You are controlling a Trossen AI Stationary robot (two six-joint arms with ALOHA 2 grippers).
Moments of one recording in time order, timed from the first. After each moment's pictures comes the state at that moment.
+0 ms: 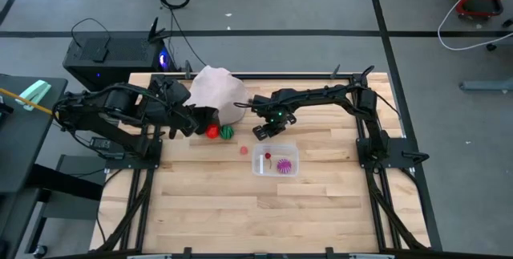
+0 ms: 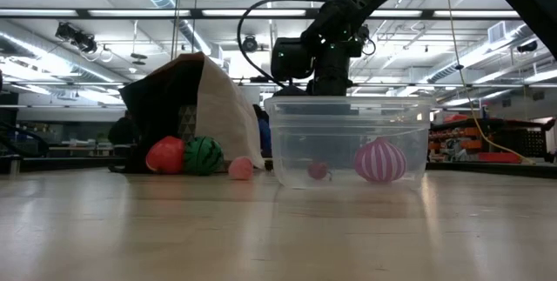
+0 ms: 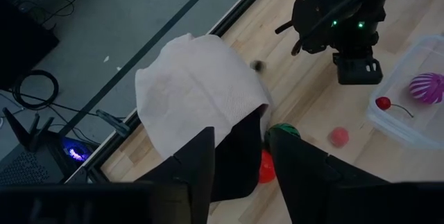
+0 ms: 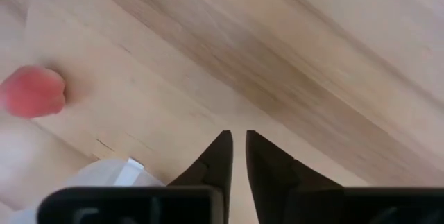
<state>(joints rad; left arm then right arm) -0.17 1.26 1.66 -1.49 -0.71 -0.67 -0.27 2.07 1.50 -0.86 -0.25 0.75</state>
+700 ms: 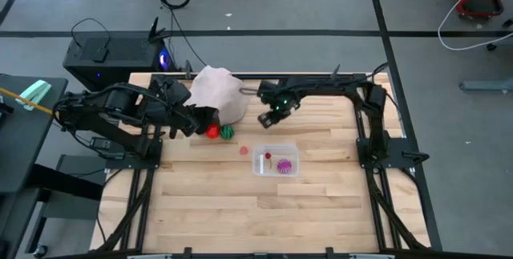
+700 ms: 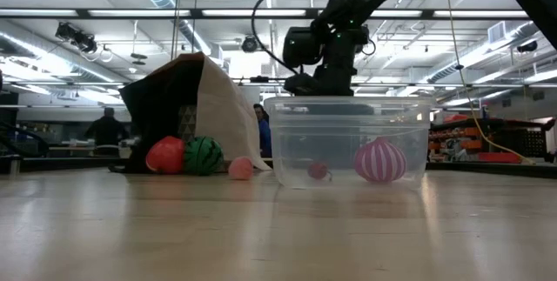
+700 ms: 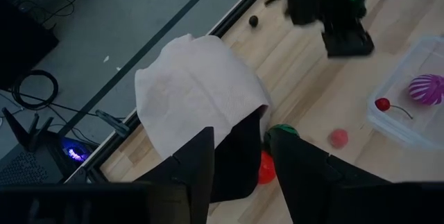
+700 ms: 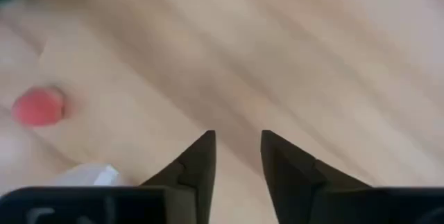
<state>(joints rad) -0.17 1.26 1.66 -1.49 -0.71 -0.67 -0.38 1.97 1.52 -0.92 -0.14 0.59</state>
